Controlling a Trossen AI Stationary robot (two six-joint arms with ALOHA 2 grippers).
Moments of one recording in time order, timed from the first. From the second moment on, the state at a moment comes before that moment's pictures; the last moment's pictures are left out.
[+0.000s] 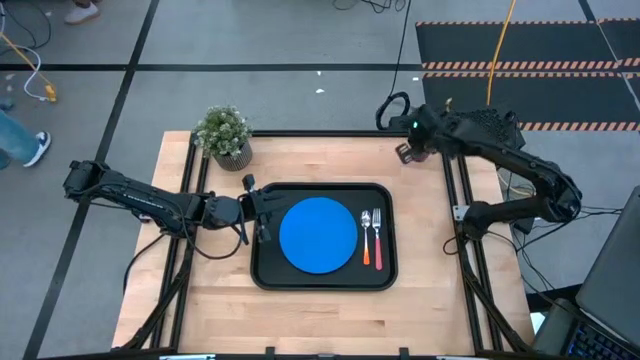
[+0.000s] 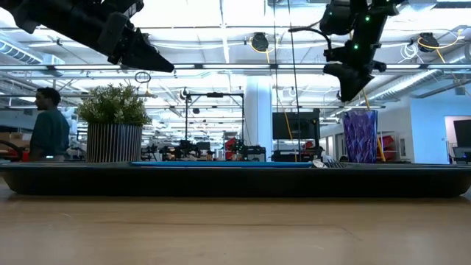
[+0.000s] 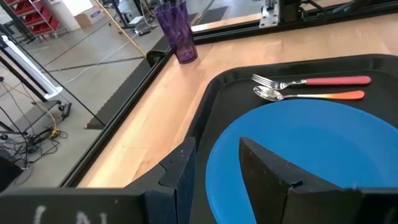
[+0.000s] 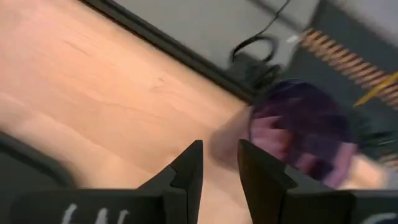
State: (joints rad) left arm -0.18 1.04 0.49 0.18 -0.53 0.11; right arm -0.68 1.21 1.05 -0.91 0.38 0.23
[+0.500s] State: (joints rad) left arm -0.18 1.04 0.49 0.18 -0.53 0.11; right arm -0.83 1.27 1.08 -0.94 0.24 0.11
